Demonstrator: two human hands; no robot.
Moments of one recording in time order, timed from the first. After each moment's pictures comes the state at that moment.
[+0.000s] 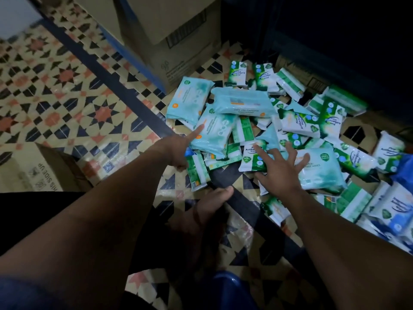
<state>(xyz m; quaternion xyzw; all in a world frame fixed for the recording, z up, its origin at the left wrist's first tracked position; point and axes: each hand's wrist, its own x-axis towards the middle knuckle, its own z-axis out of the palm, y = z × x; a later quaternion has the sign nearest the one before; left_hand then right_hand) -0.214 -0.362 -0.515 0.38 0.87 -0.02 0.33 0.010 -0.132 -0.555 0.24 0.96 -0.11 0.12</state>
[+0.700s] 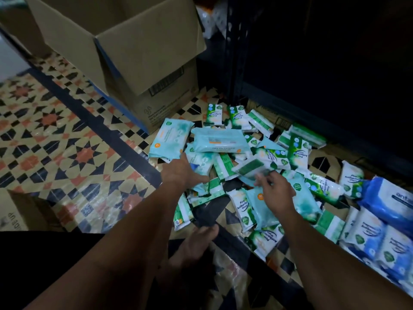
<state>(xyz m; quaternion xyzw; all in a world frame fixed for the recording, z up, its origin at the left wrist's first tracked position) -0.190 -0.280 -0.499 0.18 0.95 0.00 0.24 0.004 -0.091 -0.541 0.42 0.79 -0.43 -0.10</state>
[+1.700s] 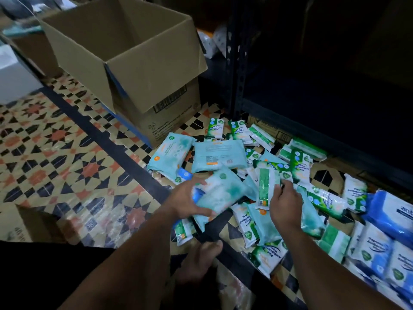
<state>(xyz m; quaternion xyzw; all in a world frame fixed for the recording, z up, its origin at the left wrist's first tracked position) -0.165 -0.317 -0.502 0.26 0.84 0.34 0.33 0.001 -0.084 -0.546 0.49 0.80 -0.30 -0.17</state>
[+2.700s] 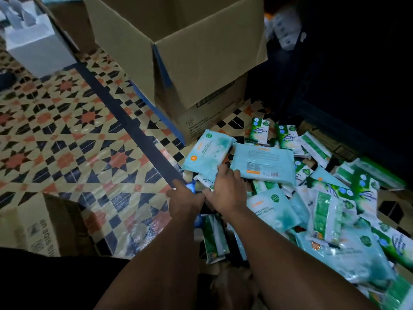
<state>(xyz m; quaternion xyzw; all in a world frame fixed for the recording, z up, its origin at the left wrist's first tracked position) -0.230 -0.348 -0.542 -0.14 0.93 0.28 0.21 -0.202 -0.239 -0.535 0.21 0.96 -0.19 0.04</state>
